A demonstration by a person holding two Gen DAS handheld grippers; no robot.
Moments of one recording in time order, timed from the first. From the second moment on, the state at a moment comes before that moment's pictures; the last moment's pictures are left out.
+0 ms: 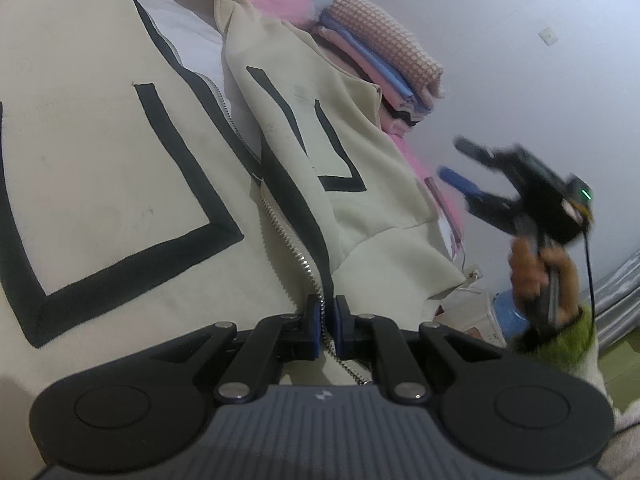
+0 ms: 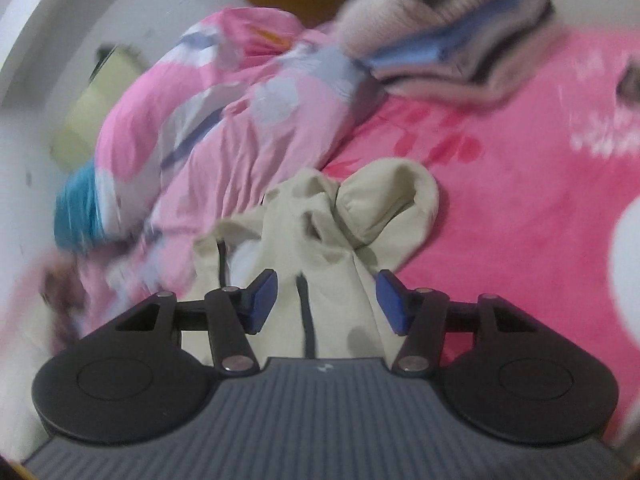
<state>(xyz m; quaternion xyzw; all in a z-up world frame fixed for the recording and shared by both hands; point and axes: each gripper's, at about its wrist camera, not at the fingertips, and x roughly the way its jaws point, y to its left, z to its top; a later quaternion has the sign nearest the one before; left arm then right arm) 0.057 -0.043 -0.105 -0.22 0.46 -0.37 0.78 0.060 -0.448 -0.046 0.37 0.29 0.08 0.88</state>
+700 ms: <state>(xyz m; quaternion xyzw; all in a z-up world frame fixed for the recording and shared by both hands) 0.108 -0.018 -0.023 -0.22 0.39 -0.34 0.83 0.028 -0.314 -0.071 0.27 0.33 0.23 0.88</state>
